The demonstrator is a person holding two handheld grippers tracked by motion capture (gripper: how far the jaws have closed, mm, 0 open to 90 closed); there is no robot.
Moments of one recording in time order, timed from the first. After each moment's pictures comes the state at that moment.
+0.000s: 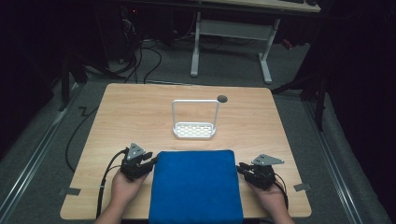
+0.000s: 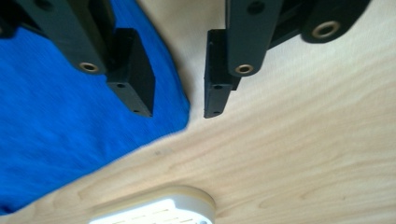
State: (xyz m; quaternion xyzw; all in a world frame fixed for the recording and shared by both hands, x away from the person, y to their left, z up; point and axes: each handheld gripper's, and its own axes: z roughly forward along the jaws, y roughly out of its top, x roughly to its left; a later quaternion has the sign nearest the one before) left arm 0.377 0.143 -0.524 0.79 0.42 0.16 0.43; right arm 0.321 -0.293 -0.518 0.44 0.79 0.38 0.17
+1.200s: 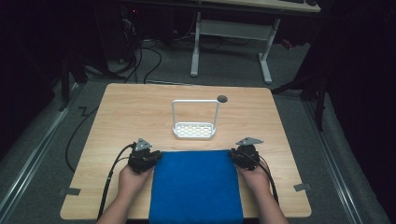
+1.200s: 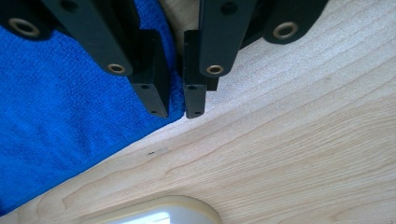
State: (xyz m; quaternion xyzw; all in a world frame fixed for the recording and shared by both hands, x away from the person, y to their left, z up) left arm 0.397 0.131 -0.536 0.80 0.43 0.12 0.41; right arm 0.387 -0.256 -0.523 0.49 0.79 0.32 0.19
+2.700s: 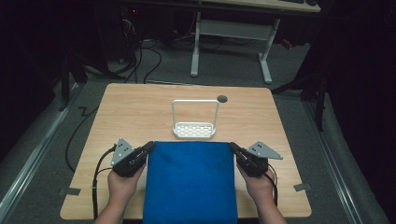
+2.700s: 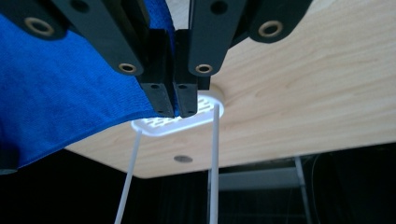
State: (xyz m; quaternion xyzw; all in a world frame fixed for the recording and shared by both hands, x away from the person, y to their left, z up) left arm 0.343 0.153 -0.464 0.71 0.36 0.23 0.56; right arm 0.326 -0.246 -0.455 0.41 0.72 0.48 0.29
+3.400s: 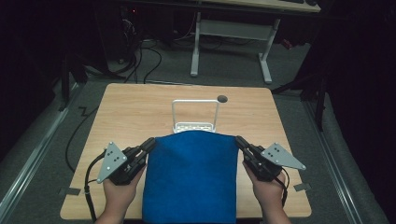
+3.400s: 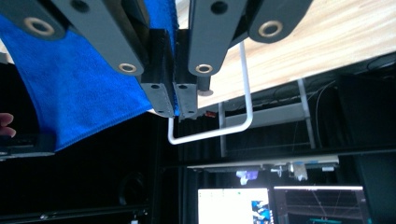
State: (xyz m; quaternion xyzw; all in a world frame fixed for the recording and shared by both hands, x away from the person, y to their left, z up) left arm 0.296 0.144 -0.401 0.66 0.29 0.28 0.63; right arm 0.287 -0.246 -0.393 0.36 0.67 0.56 0.33
